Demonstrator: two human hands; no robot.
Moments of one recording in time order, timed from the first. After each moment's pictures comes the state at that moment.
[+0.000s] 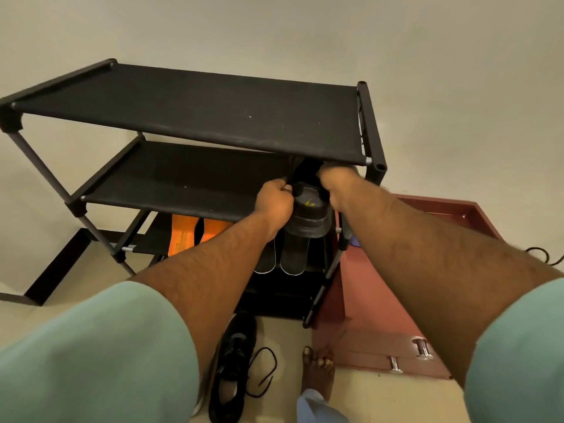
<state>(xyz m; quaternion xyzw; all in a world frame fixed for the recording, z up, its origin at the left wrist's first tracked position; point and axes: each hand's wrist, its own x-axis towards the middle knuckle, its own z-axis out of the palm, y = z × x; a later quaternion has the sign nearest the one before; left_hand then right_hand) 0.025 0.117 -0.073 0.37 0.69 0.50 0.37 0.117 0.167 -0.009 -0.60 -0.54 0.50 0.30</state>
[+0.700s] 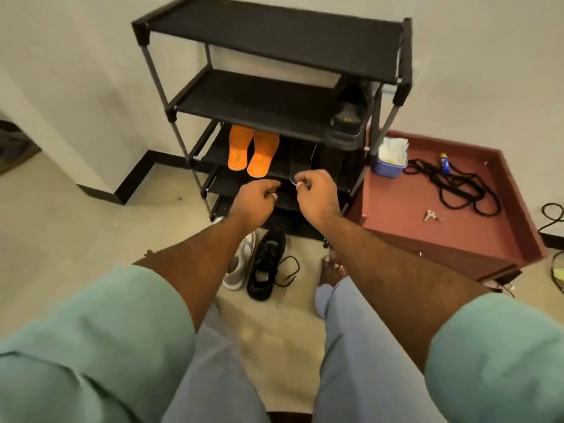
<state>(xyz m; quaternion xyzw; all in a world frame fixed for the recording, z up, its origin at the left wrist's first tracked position) 0.029 -0.148 -0.100 0.46 0.78 0.35 0.25 0.151 -0.072 -0.081 -0.46 -0.78 0.34 0.27</state>
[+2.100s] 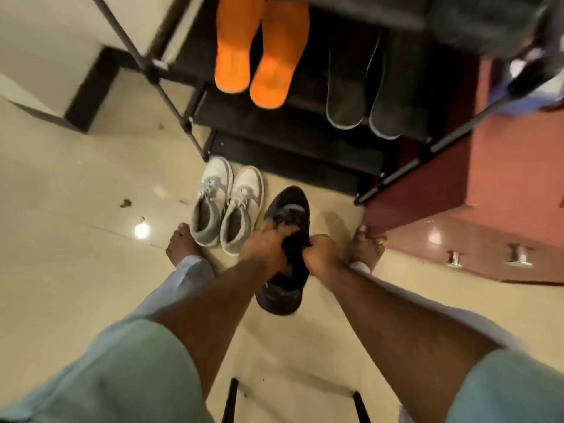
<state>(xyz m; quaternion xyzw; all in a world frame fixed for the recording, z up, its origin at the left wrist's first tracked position) 0.011 -0.130 -0.343 0.45 0.81 0.05 0.37 0.121 -0.057 -0.352 -0.58 -0.67 0.45 -0.13</state>
